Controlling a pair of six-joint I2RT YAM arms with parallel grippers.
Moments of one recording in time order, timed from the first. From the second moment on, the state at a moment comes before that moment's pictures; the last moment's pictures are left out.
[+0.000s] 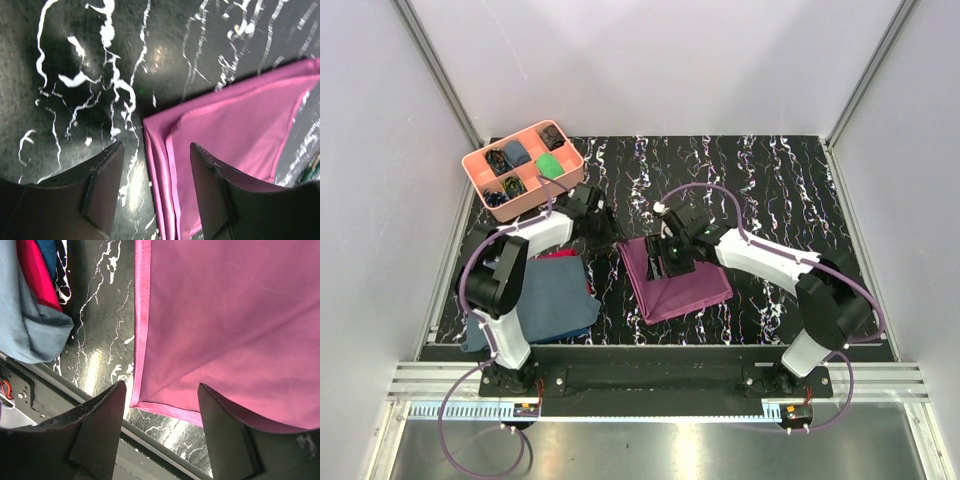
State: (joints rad) left arm -0.39 1.79 1.08 -0.29 0.22 -0.77; right arm 0.74 1.63 1.11 -0.47 -0.20 0.48
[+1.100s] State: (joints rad) left arm -0.41 1.87 1.12 -0.26 0.14 -0.81; right arm 1.04 1.86 1.33 -0.62 0.06 0.42
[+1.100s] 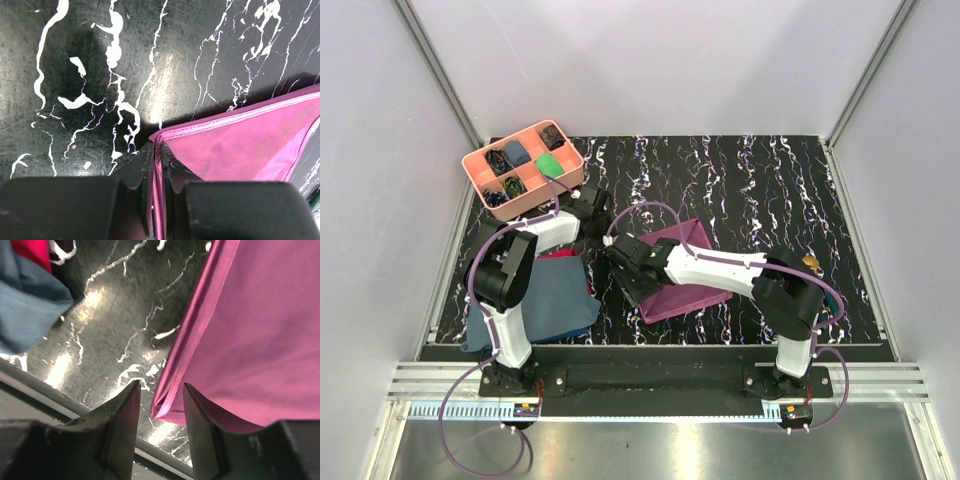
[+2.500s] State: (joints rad) left arm -0.41 1.87 1.10 -0.19 0.19 -0.80; right arm 1.11 1.94 1.32 -0.70 0.21 0.46
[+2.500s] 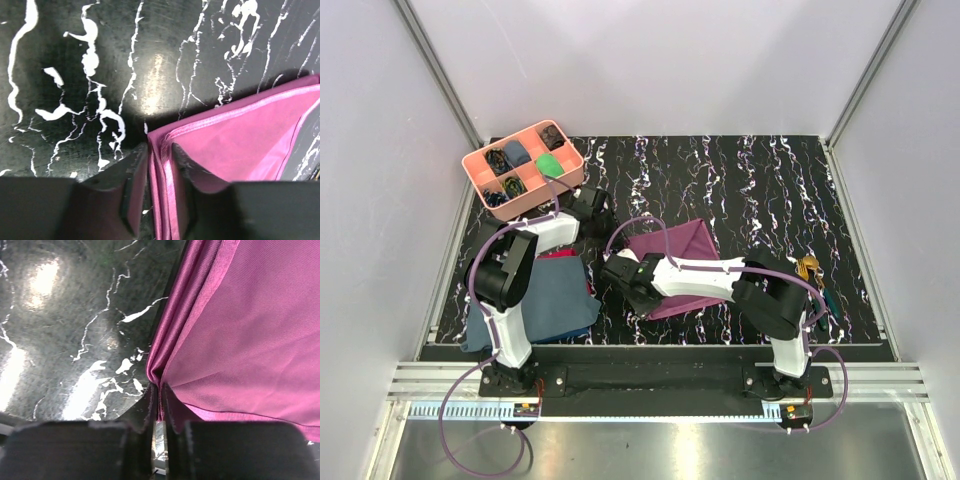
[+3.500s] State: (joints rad) left arm -0.41 1.86 1.10 -0.24 0.21 -0.85; right arm 1.05 1.76 1.22 -0.64 0.17 0.47
